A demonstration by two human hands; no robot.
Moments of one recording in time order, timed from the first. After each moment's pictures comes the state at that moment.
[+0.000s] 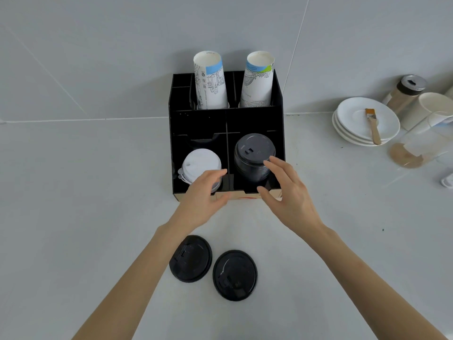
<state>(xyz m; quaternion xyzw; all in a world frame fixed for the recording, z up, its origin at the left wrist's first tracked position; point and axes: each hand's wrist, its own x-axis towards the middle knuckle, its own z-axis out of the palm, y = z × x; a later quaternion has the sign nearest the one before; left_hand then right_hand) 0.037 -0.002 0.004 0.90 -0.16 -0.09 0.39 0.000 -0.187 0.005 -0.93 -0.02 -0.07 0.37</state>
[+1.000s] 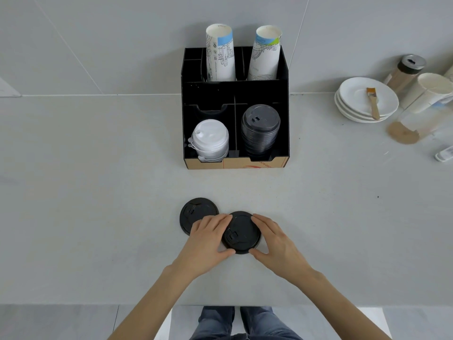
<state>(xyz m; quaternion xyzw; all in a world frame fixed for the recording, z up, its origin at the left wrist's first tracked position) -0.100 0.030 -0.055 0.93 -0.22 -0.19 0.20 -0.134 -0.150 -0.063 -0.92 -0.05 0.14 0.36</state>
